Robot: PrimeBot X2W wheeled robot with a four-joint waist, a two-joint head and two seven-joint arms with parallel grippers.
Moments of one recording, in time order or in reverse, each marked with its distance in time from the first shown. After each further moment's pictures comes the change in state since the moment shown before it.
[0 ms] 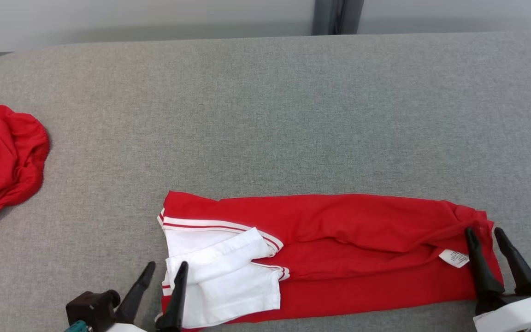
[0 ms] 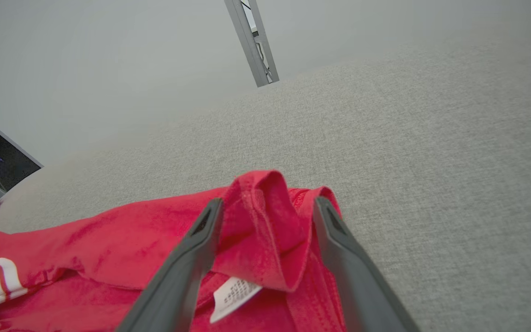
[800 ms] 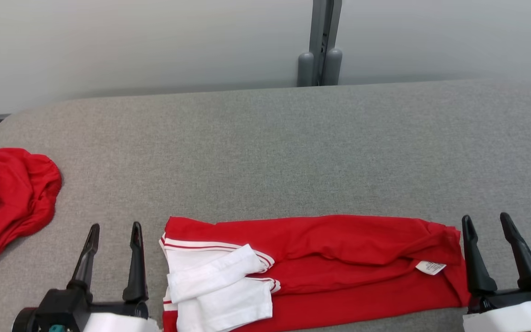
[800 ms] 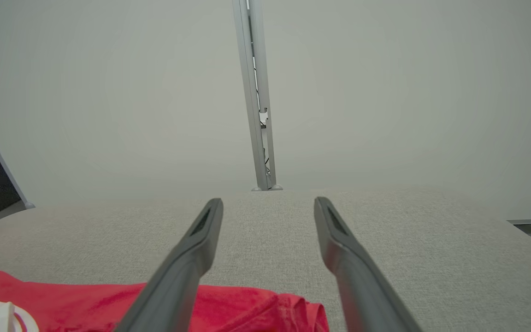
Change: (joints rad) left arm -0.039 -0.112 0.206 0.046 0.341 0.035 -0.193; right arm 0.050 0.176 -0.160 -0.182 -0.400 0.000 -0.010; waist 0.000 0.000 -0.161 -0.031
